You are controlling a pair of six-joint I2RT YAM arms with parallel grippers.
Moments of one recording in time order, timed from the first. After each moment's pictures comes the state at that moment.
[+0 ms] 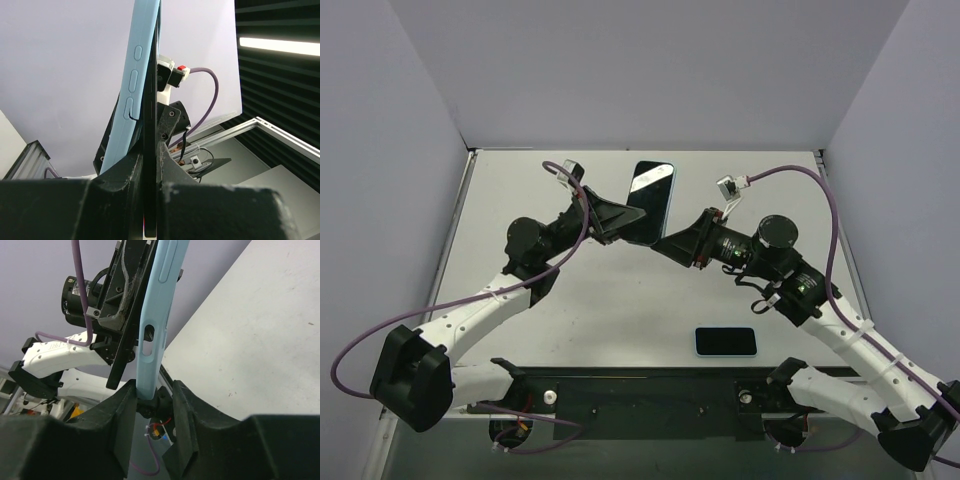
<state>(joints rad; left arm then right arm) -0.57 1.21 0.78 0.92 0.58 -1.70 0.67 0.93 0.91 0.03 -0.43 0.80</state>
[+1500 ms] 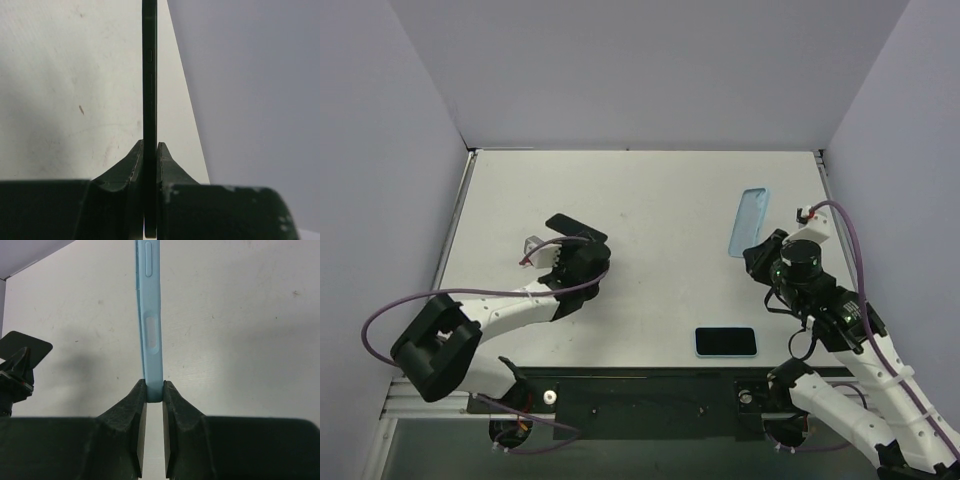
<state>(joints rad) -0.77 1.36 0.64 0.19 -0.98 -1.66 0.54 0.71 0.91 -0.69 0.38 0.68</state>
